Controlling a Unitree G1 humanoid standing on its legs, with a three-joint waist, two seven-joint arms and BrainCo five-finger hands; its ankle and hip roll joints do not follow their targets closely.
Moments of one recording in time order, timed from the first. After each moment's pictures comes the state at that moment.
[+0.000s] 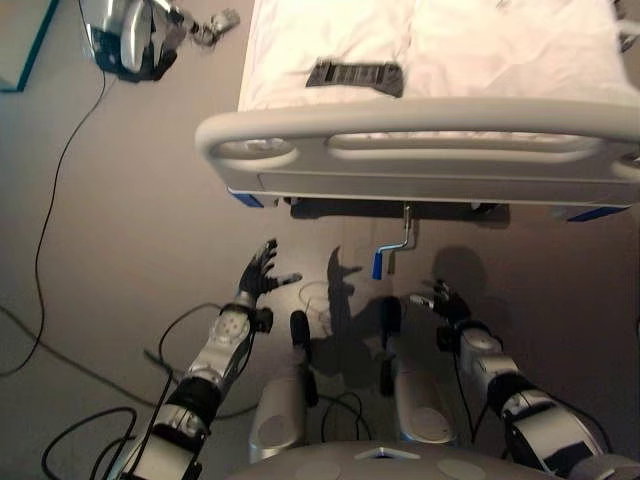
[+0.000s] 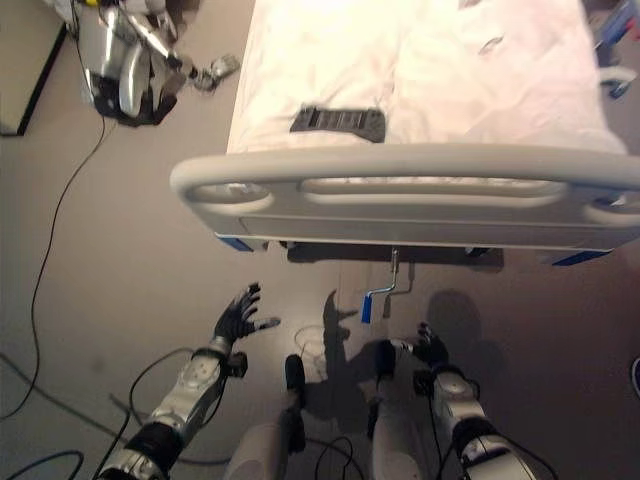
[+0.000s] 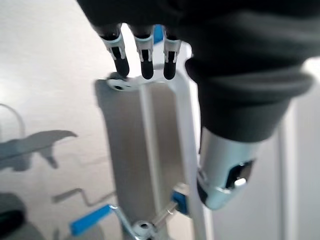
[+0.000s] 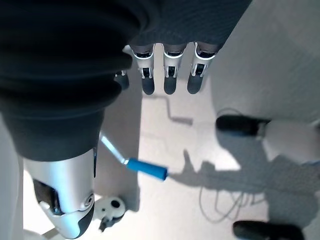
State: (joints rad) left arm -0.25 0.31 -0.34 0.47 -0.29 -0.27 0.08; right arm -0.41 -0.31 0.24 1.02 0.43 -0.15 -0.08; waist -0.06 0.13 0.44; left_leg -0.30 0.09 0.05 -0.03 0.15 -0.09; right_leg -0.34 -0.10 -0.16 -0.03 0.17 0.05
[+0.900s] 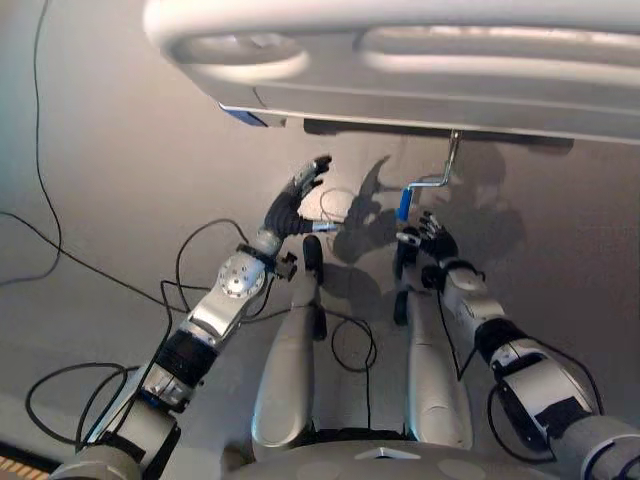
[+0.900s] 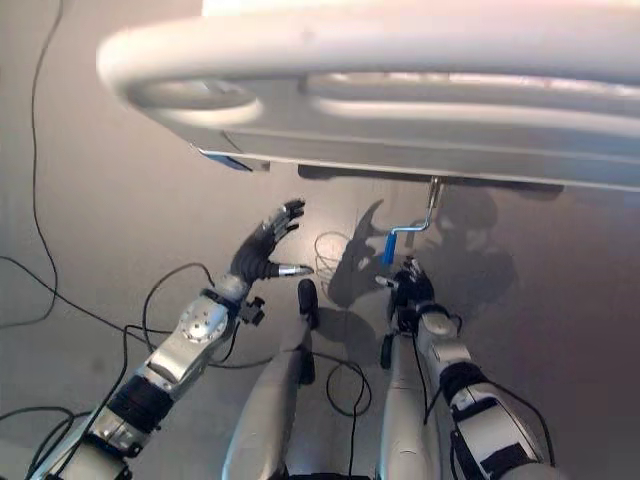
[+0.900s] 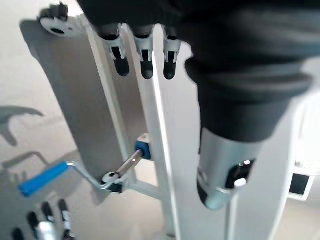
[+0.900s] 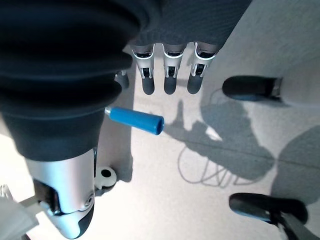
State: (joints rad) left arm -0.39 0.46 -0.46 0.08 -0.37 -0.29 0.05; right arm -0.59 -0.32 0.33 0.92 0.47 -0.18 -0.11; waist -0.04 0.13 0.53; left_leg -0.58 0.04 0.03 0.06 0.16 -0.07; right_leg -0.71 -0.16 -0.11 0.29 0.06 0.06
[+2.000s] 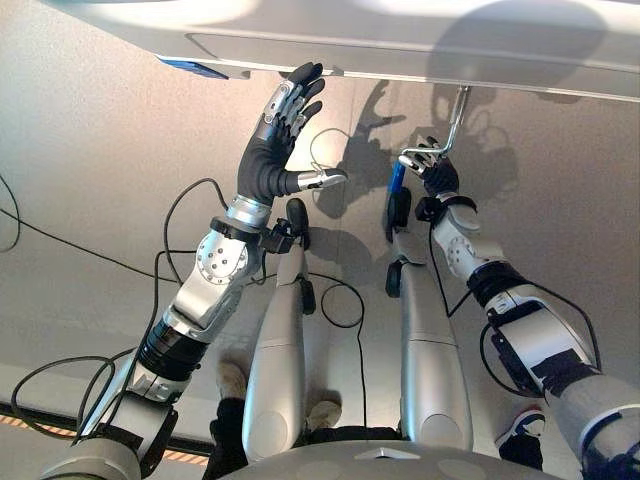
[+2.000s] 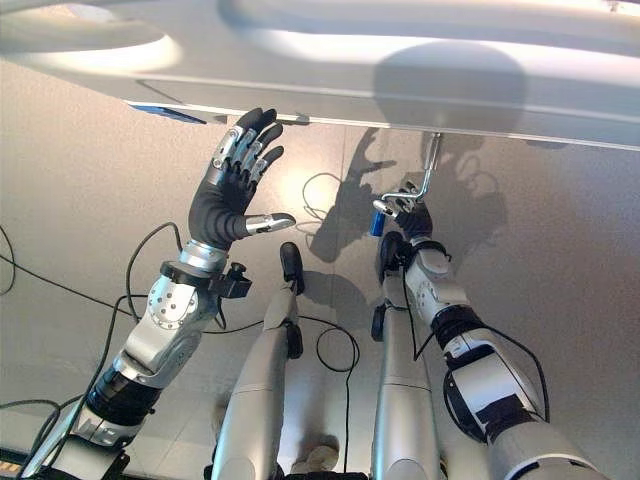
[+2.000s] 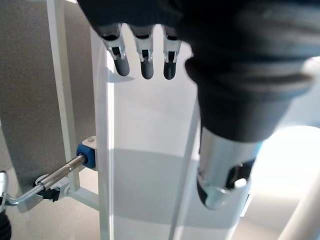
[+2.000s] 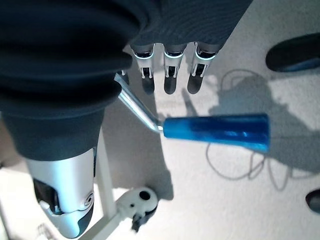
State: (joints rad) left arm -0.42 0.48 -0.37 -0.22 -0.42 -0.31 0.12; right arm -0.87 -0.37 0.33 0.95 0.78 -0.19 -0.12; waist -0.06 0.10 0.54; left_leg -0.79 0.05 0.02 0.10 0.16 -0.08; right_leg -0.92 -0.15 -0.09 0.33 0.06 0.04
